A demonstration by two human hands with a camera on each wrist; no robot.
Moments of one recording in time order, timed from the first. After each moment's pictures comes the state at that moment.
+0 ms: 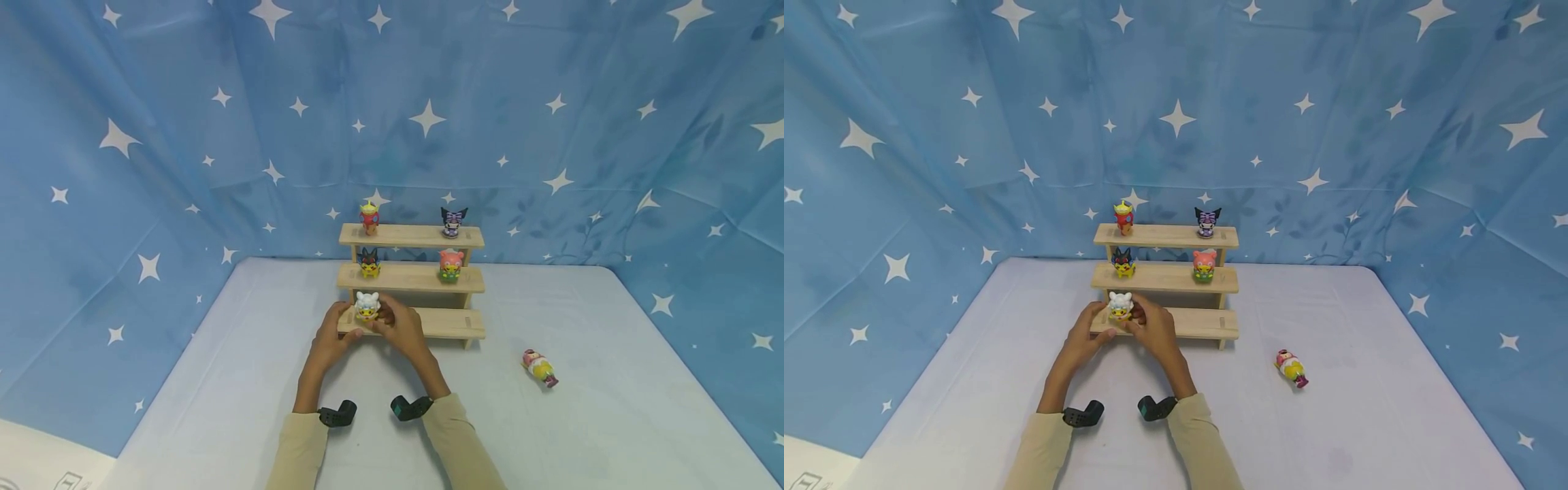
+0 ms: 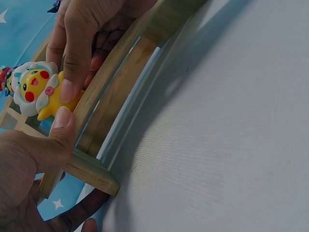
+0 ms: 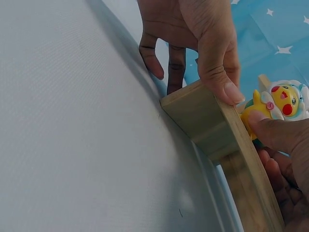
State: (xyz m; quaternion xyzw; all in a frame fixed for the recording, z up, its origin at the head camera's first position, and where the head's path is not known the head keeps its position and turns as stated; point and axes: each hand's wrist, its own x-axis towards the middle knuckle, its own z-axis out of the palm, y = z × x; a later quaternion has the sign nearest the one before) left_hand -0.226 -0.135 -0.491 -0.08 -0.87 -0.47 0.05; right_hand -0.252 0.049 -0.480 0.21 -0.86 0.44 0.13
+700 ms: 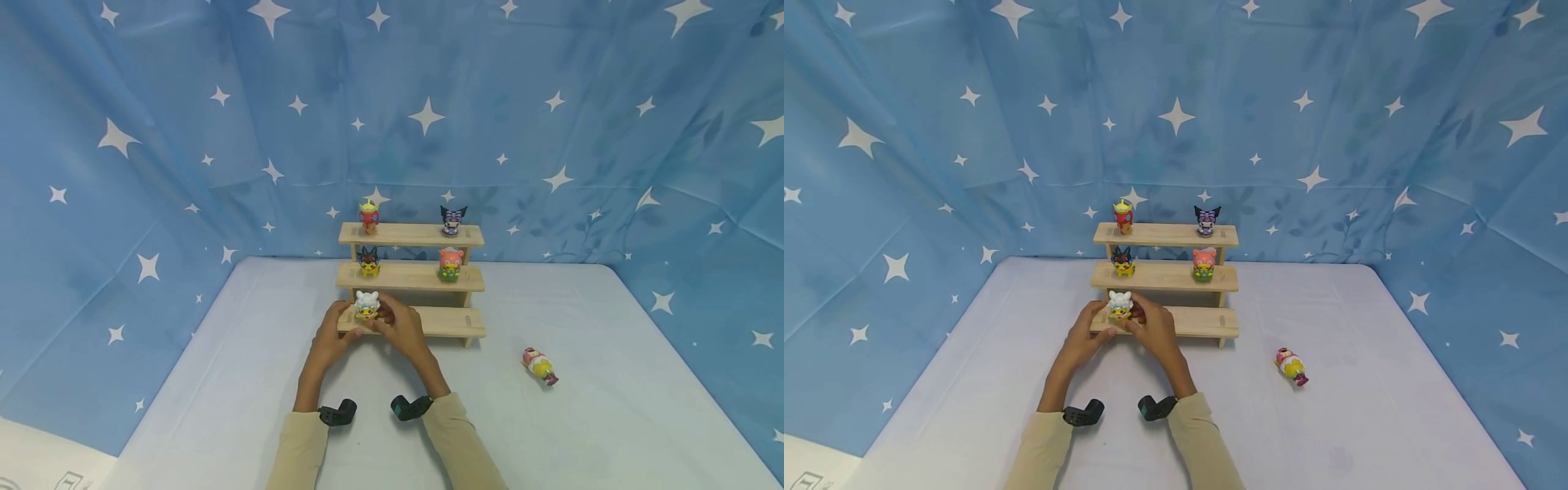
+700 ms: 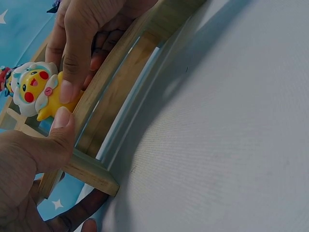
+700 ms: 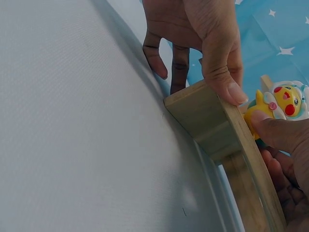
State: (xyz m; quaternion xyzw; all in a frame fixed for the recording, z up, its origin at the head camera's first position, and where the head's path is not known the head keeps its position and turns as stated) left_hand -0.227 -0.136 -0.493 -0.08 -0.87 -0.48 0.05; right_hand -0.250 0.048 -0.481 0.20 -0.86 0.44 0.14
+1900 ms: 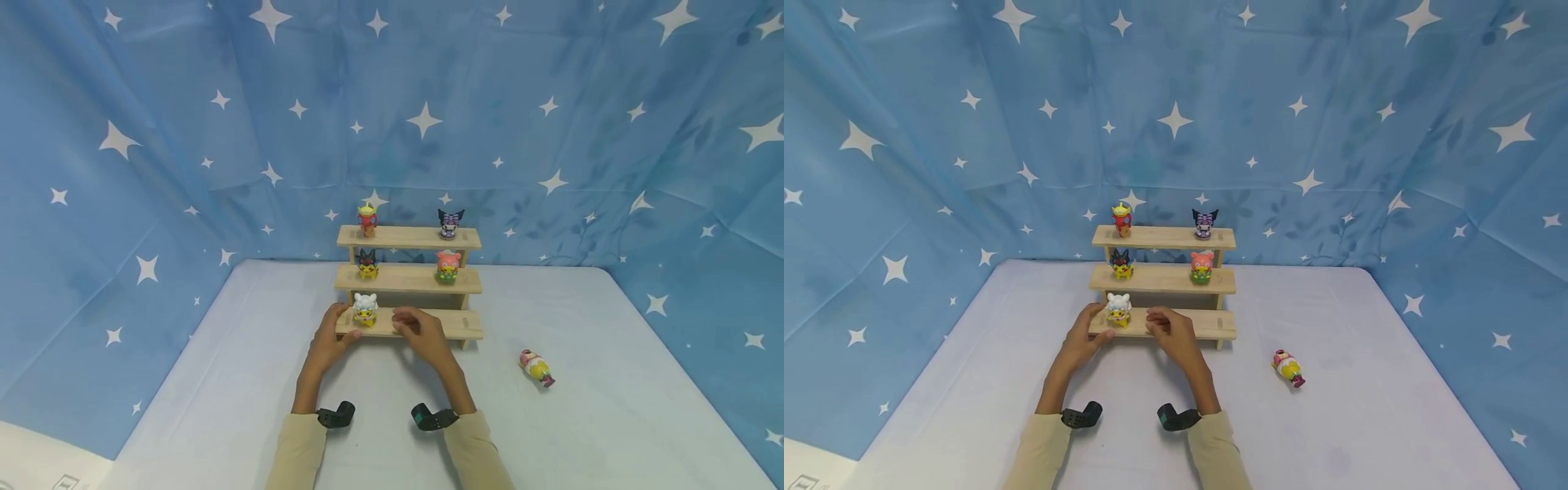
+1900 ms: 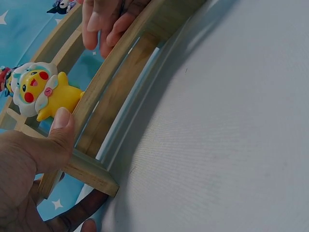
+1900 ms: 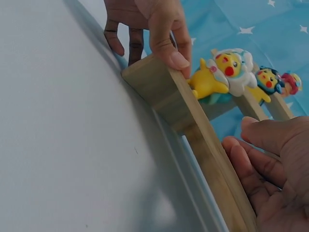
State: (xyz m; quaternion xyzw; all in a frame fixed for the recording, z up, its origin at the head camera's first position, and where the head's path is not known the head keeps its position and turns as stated) left_hand -0.227 -0.135 -0.494 -0.08 -0.88 -0.46 0.06; right_hand -0.235 0.093 -0.478 0.20 -0.82 0.52 0.09
